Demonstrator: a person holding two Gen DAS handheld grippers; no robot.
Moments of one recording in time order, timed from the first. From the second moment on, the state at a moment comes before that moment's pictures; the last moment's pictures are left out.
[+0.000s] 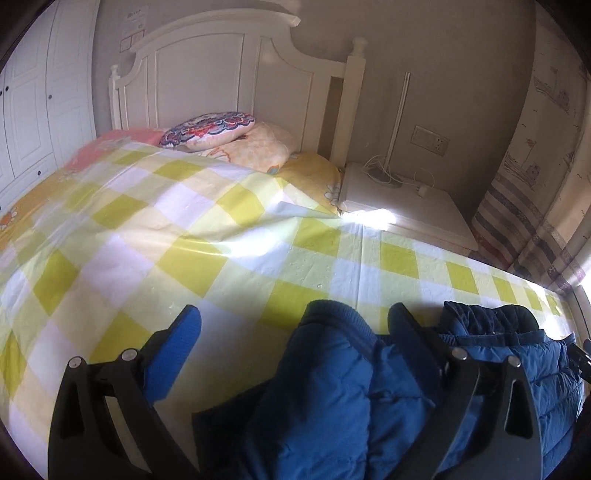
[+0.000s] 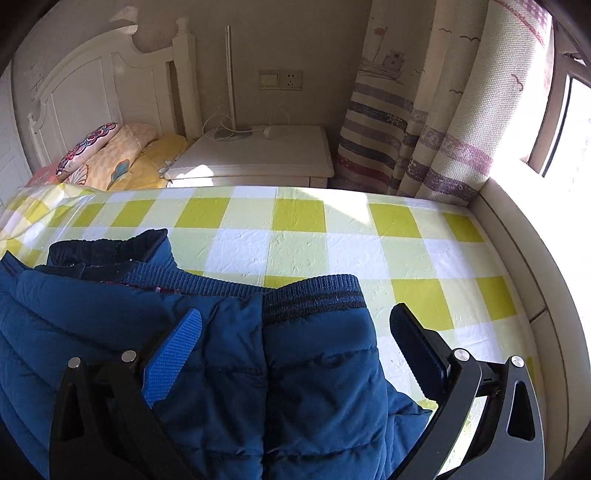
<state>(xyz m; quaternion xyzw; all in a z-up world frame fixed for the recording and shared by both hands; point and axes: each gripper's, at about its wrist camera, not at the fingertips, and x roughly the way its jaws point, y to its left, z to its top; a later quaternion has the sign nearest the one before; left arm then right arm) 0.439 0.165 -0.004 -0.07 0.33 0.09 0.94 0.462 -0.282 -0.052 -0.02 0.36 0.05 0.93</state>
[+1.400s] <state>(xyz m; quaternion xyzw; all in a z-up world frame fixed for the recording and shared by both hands) 0.383 0.130 -0.055 -0.07 0.42 0.02 0.91 0.362 -0.295 -0.084 0.06 0.41 0.07 0.91</state>
